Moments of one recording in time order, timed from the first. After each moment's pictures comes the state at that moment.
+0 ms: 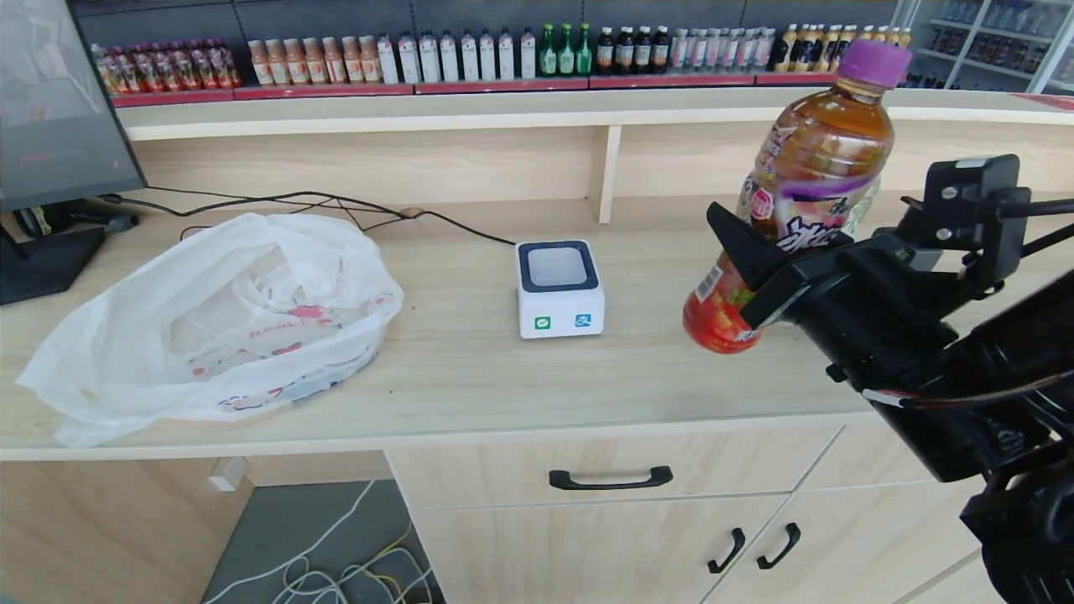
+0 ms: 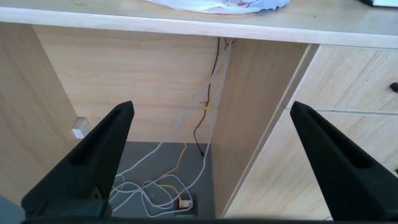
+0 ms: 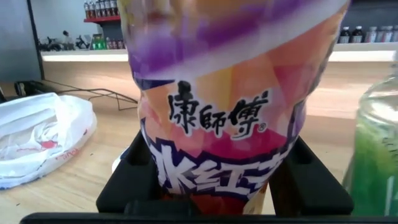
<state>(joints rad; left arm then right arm) 0.00 0.00 0.00 0.00 0.00 -0.01 0.57 1.67 -0.59 -1.57 -0.10 -0.08</state>
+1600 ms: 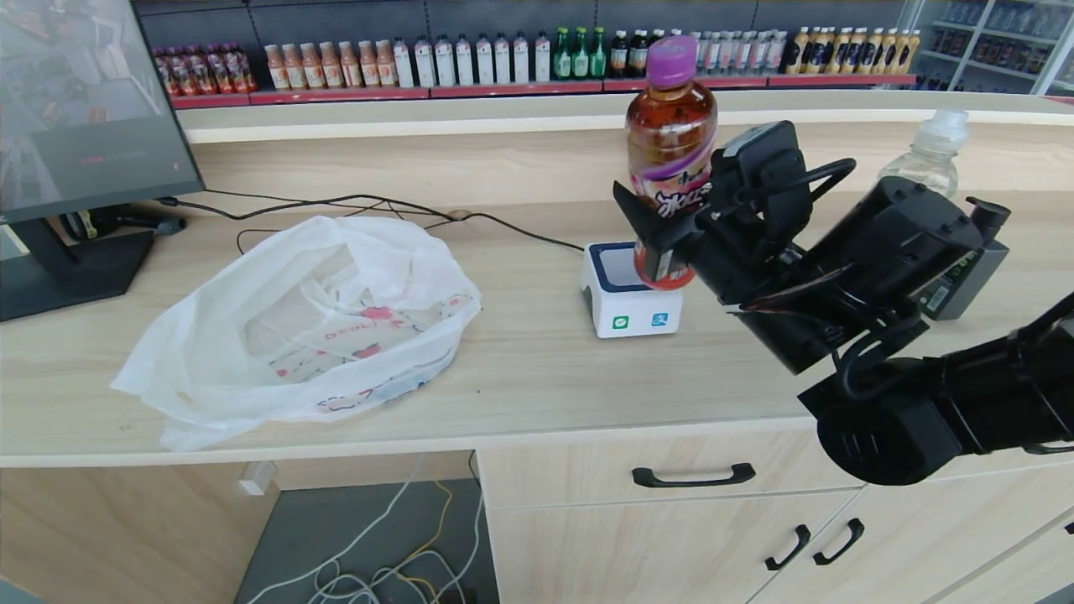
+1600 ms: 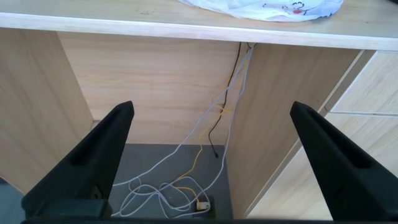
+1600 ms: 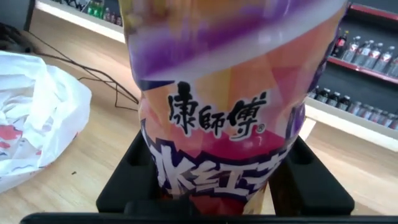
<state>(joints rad) 0.00 0.00 0.00 0.00 0.00 -0.01 0.56 1.92 -1.03 -1.37 0.03 -0.47</state>
